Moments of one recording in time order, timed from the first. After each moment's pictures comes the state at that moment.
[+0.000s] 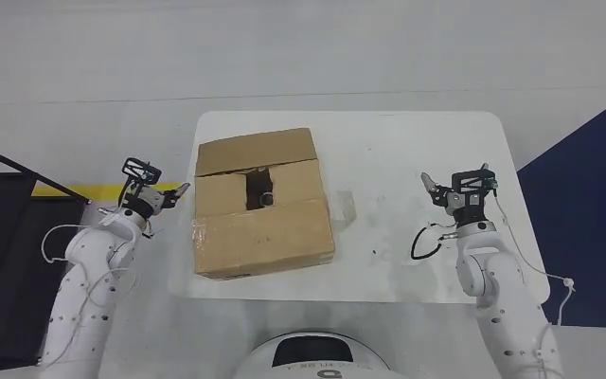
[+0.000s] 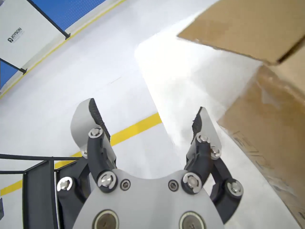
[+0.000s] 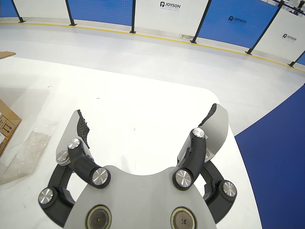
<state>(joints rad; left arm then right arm) 1.53 -1.09 -1.62 -1.49 1.52 -0.40 -0.07 -1.73 -1.15 1.60 -1.80 -1.33 0.00 0.00</state>
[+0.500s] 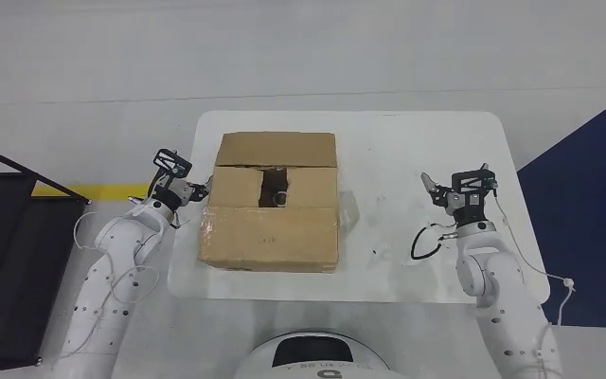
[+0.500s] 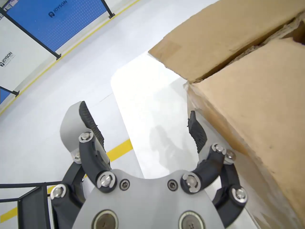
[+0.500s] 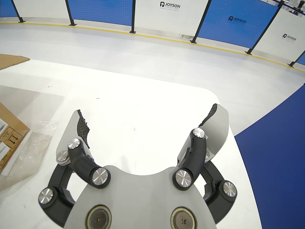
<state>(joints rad) 1.45 -1.11 -1.48 -1.54 1.50 -0.35 -0.08 -1.73 -1.15 1.60 -1.80 -1.33 0.00 0.00</state>
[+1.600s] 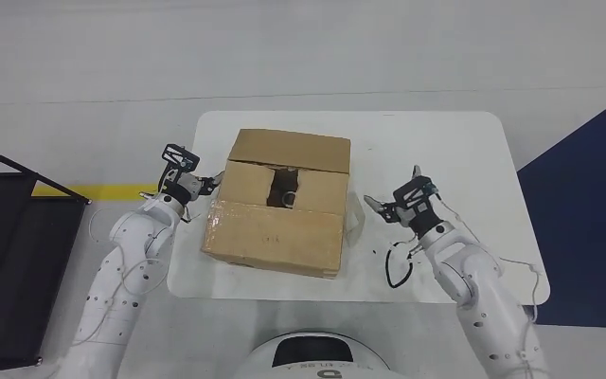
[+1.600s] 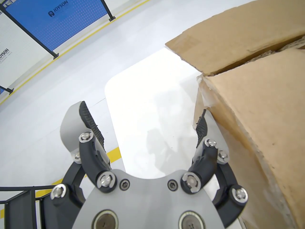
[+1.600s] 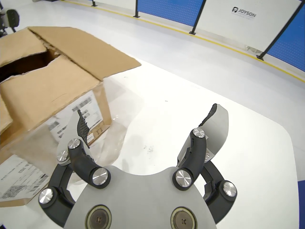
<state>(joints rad) 1.41 -1.13 -1.43 -1.49 1.46 -0.29 -0.07 -1.71 -1.15 1.45 -1.90 -1.36 -0.31 0.14</state>
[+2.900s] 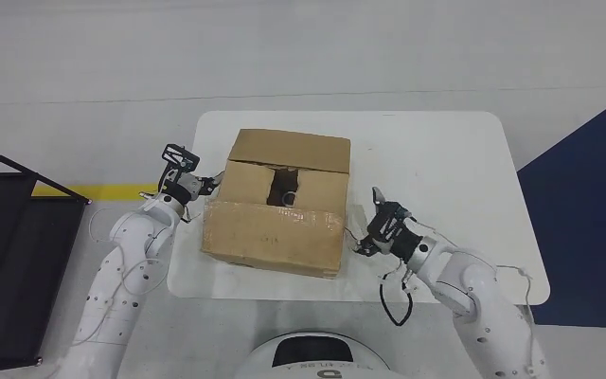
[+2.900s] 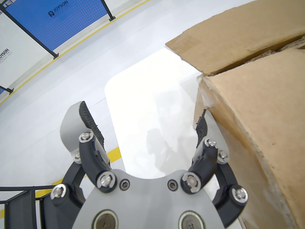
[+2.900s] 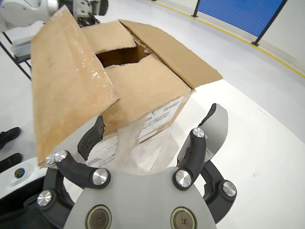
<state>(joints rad) 1.41 -1.13 -1.43 -1.49 1.46 -0.29 -0.07 -1.76 -1.12 1.43 -2.02 -1.26 -0.62 0.19</state>
